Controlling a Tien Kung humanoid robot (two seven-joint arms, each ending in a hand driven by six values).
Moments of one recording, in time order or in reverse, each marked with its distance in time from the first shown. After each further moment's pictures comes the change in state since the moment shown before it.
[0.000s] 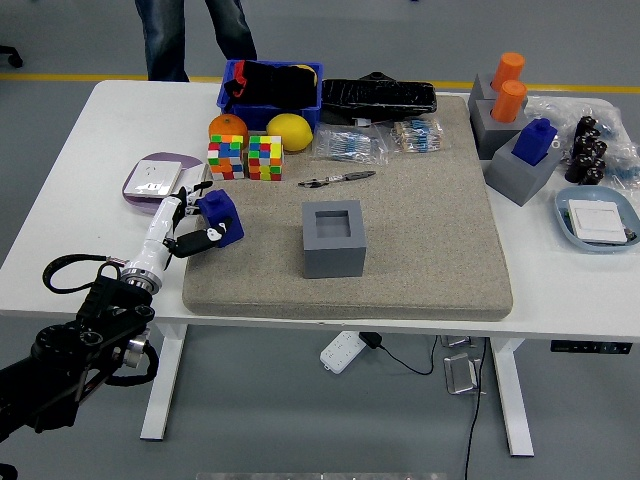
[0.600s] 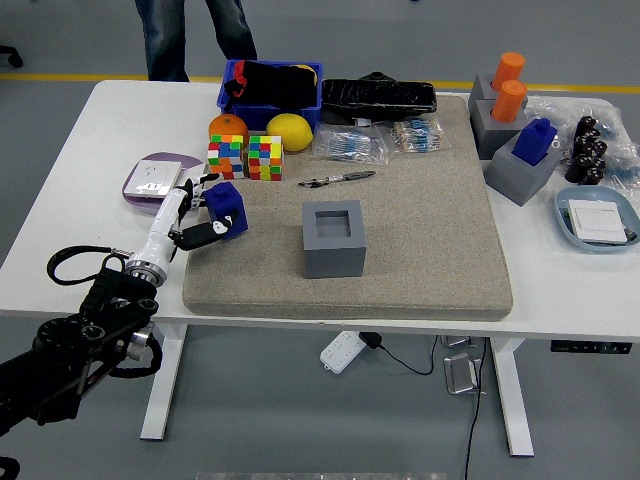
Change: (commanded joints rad) left arm -0.027 0.021 -0.038 -0.047 0.039 0.004 0.006; right arm 0.001 0.002 0.001 0.000 0.003 0.002 -0.001
